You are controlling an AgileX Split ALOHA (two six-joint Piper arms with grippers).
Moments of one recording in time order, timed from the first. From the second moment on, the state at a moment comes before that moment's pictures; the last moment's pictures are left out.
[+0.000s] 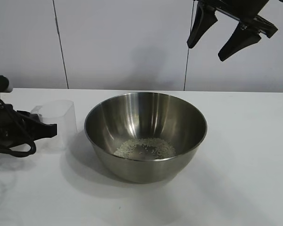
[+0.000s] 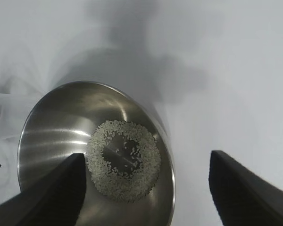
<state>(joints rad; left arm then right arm) -0.35 2.08 -0.52 -0.17 -1.13 0.07 0.13 1.87 -1.67 0.39 1.05 -0.12</state>
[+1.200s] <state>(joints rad) -0.35 1.94 -0.23 -0.21 -1.15 0.02 0.13 1.87 -1.67 0.39 1.04 -0.12</state>
